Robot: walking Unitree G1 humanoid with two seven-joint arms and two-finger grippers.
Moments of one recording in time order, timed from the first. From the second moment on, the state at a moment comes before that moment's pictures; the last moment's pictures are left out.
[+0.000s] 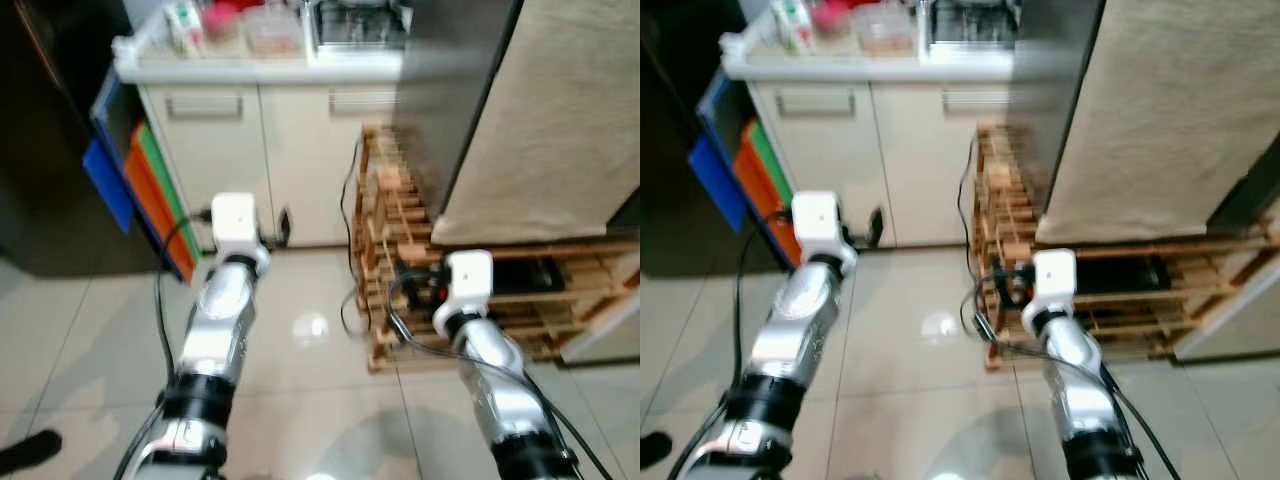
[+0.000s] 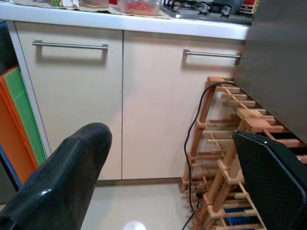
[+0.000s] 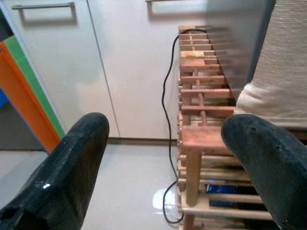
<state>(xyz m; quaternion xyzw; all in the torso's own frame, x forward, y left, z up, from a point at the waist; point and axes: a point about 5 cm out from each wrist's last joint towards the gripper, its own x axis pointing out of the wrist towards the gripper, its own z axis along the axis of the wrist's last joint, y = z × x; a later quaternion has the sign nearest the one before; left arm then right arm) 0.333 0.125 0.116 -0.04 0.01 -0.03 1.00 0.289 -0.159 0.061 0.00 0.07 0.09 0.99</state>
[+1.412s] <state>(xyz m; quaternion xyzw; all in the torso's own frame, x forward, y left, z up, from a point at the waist) 0.353 0.124 0.124 -0.03 0.03 -0.08 1.00 0.311 -0.175 0.099 -0.03 0.00 0.05 1.00</state>
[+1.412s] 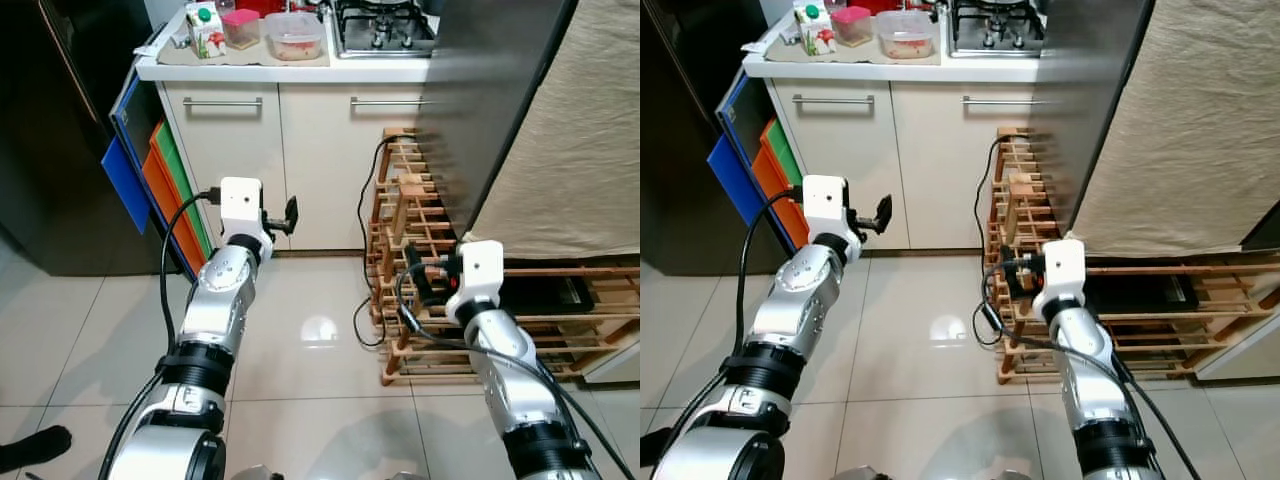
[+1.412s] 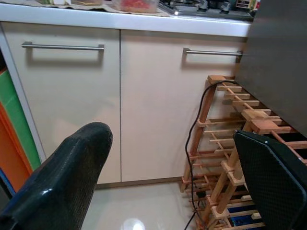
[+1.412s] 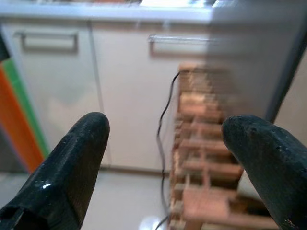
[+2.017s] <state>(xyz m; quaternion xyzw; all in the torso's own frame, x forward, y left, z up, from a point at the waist) 0.351 0.122 0.121 -0.02 0.03 -0.09 1.00 0.330 -0.193 0.134 -0.03 -0.06 -0.02 1.00</state>
